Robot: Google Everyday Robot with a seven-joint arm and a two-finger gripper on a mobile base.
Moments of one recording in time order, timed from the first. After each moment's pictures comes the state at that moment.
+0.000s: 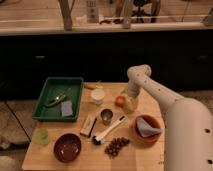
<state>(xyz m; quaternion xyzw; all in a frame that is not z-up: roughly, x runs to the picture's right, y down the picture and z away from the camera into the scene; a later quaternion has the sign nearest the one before) 0.169 0.089 0.947 -0.31 -0.14 -0.22 0.91</state>
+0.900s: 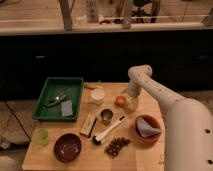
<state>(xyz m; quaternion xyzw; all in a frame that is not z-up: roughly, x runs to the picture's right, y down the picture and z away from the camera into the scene) 0.173 0.088 0.948 -0.31 -0.15 -0.23 0.91</state>
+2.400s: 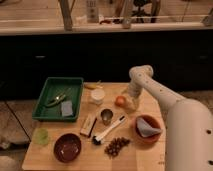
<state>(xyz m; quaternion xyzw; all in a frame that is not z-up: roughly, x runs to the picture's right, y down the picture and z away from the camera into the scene) 0.179 0.087 0.949 -0.30 -0.15 -0.25 0.91</state>
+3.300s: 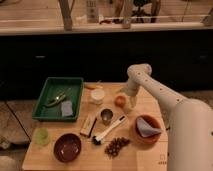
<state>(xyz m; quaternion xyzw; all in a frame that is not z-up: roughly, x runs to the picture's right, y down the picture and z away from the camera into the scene) 0.141 0.079 0.930 -0.27 -0.21 -0.31 0.89</state>
